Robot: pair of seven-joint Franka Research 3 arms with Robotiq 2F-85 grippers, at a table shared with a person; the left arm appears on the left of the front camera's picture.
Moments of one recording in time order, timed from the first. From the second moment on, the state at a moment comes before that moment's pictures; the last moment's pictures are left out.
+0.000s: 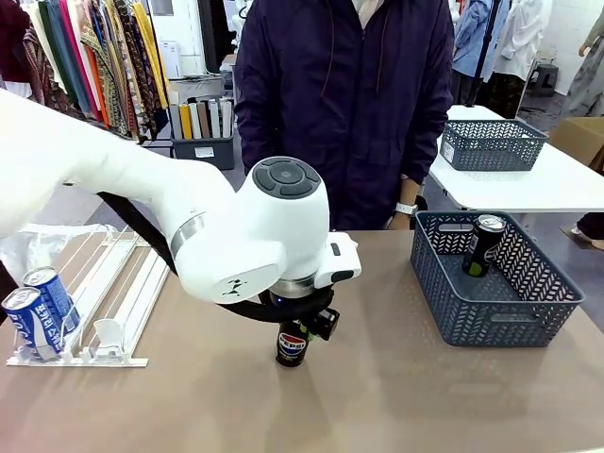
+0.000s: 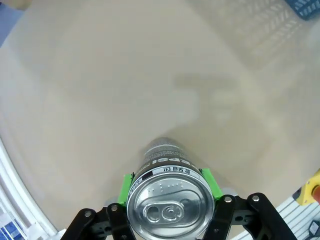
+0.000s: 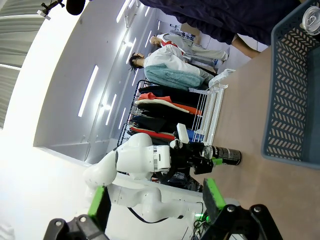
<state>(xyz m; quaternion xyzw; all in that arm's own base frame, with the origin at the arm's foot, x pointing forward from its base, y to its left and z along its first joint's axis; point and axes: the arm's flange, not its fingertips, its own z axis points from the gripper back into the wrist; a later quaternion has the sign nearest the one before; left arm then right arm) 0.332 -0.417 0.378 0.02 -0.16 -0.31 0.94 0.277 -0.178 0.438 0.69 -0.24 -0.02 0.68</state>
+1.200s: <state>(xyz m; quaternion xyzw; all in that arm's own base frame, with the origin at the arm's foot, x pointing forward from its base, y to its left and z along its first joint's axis) 0.351 -0.416 0.393 -0.02 -0.17 -0.26 0.95 0.277 -0.178 0.438 0.69 -0.24 -0.02 0.68</state>
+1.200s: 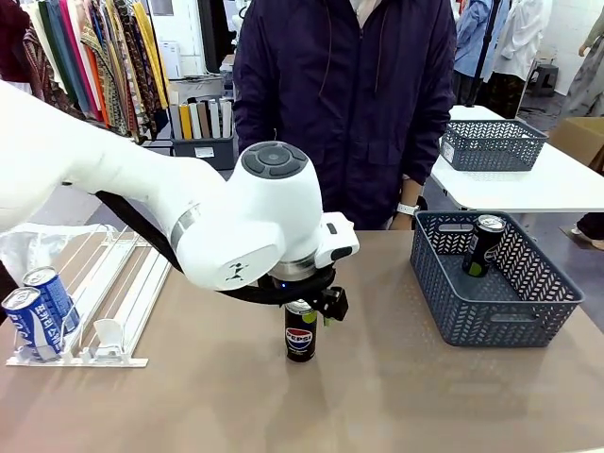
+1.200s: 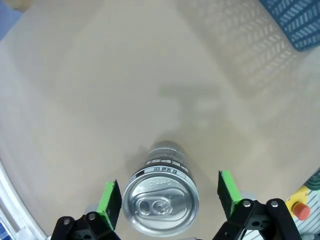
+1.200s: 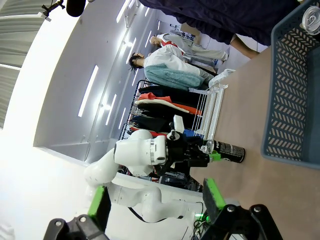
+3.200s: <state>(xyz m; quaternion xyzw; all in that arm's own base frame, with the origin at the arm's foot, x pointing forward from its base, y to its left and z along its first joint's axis) 0.257 0.118 0.531 -0.55 -0.16 -0.04 0.82 0.276 -0.178 0.438 0.69 -0.24 -0.02 0.68</state>
